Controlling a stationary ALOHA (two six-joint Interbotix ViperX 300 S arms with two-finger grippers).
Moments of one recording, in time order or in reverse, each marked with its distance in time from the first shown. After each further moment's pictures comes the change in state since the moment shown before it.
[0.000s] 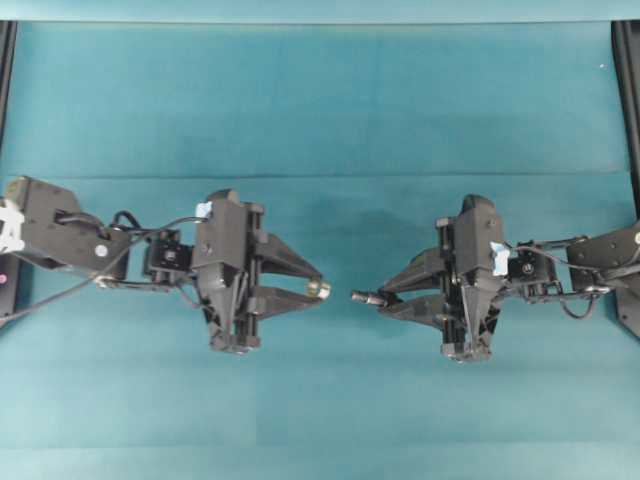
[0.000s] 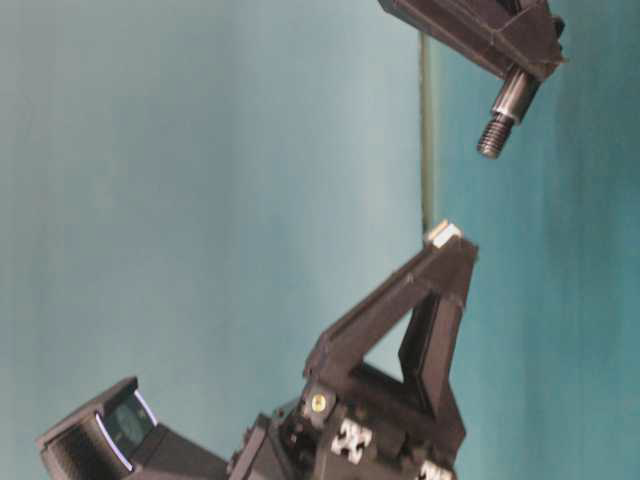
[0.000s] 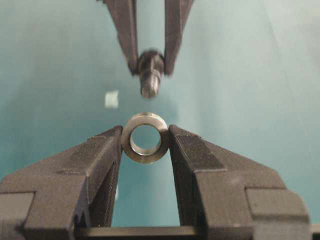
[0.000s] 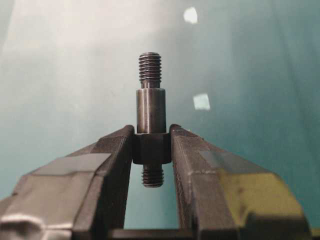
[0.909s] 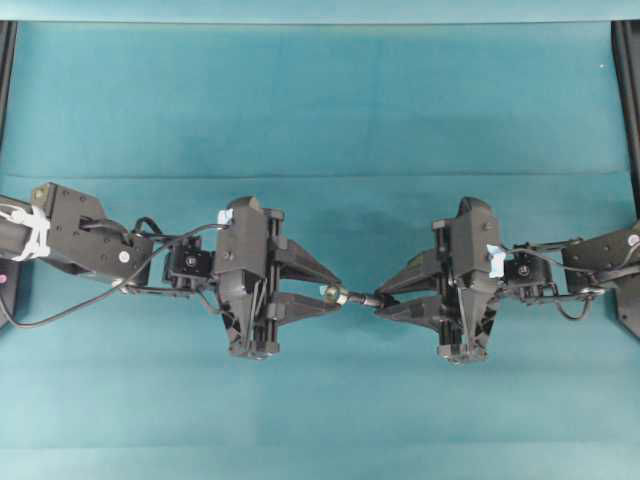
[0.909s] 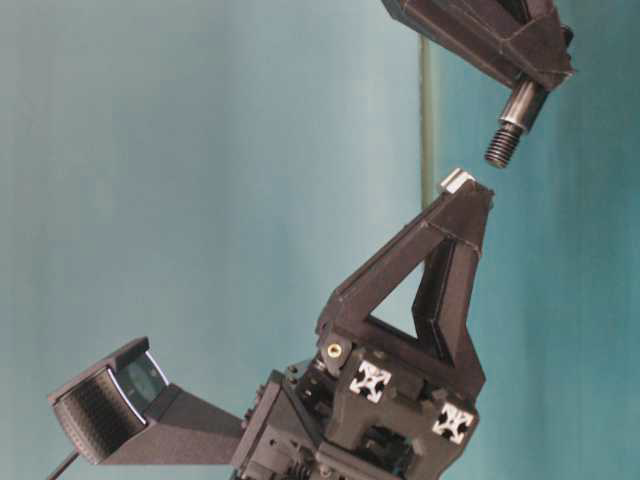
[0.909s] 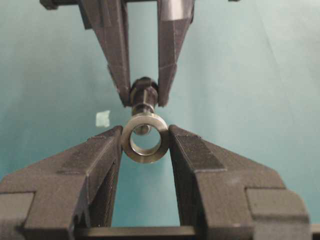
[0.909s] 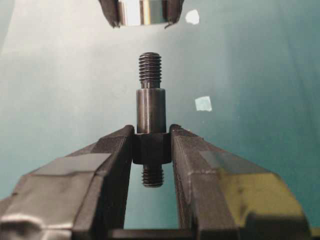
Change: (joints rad) left arm -0.009 0.061 -0.055 0.000 -0.011 -0.002; right arm 0.002 0.025 -0.008 -0.002 -0.012 0.000
